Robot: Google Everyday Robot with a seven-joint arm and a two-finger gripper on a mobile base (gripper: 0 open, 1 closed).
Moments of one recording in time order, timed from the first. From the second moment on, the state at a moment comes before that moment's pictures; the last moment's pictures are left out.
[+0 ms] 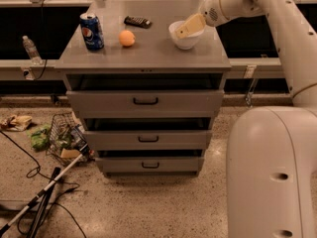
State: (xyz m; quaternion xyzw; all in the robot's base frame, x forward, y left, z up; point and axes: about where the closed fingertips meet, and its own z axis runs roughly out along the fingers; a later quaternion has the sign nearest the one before) arm 0.823 -0.107 0.931 -0.42 0.77 0.18 0.45
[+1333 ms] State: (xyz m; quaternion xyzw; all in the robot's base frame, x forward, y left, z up) arm 0.828 -0.066 0.864 -0.44 0.78 0.22 0.39
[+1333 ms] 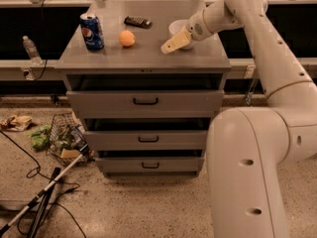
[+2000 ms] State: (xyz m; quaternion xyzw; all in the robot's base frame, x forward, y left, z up) arm 0.844 -0.055 0.848 -0.46 0.78 0.21 0.38
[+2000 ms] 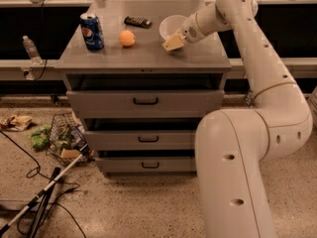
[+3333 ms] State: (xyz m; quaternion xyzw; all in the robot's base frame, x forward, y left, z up) arm 0.830 0.043 0.865 -0.54 0.66 0.30 0.43
